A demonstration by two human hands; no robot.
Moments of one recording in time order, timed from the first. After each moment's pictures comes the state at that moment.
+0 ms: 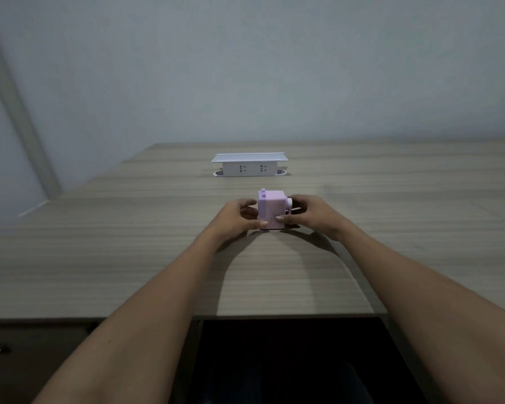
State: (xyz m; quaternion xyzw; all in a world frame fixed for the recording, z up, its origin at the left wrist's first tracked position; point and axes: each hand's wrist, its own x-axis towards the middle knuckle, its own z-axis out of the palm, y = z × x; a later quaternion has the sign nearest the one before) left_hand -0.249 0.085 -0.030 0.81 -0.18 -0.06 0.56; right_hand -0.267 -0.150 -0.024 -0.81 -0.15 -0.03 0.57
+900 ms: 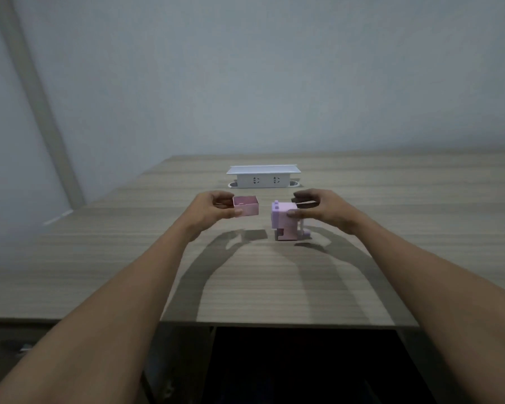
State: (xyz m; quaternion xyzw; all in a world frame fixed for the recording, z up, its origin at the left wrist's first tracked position) left_hand -0.259 0.158 0.024 0.81 -0.15 0.01 0.57; right_hand -0.273 -0.147 0.022 -0.84 -0.14 -0.03 0.52
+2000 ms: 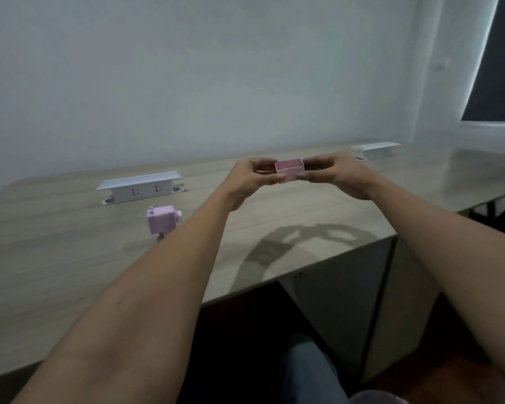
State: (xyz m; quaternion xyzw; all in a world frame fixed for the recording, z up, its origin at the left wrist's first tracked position) left_hand -0.333 -0.142 0.079 0.67 -0.40 -0.12 0.61; right_hand -0.469 -0.341 0.096 -0.84 -0.02 -0.18 0.52
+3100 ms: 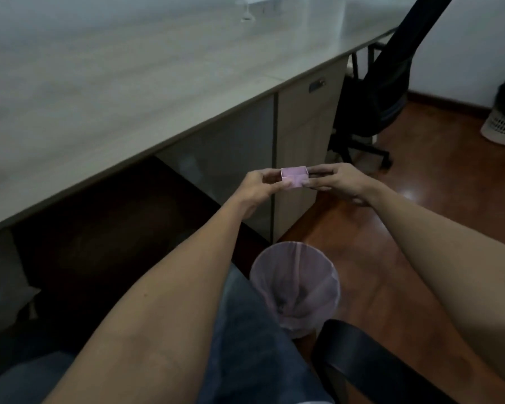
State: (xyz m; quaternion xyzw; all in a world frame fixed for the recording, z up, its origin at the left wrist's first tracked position) left_hand -0.527 -0.318 -0.207 0.65 -0.41 -0.39 0.51; right_hand -0.708 -0.465 -0.192 -0.66 0.31 -0.15 0.67
